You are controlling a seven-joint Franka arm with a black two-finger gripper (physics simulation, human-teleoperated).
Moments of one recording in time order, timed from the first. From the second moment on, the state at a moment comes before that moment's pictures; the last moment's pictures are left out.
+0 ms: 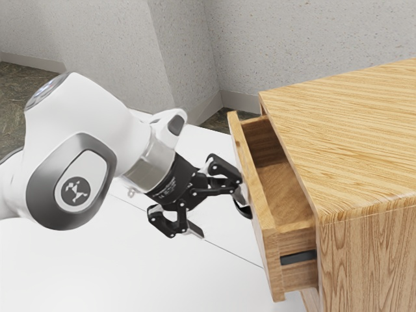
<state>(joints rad) 0.12 -0.46 -0.30 -2.22 -0.43 2.24 -0.87</state>
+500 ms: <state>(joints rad) 0.12 -0.60 -0.24 -2.33 -0.43 2.21 -0.87</state>
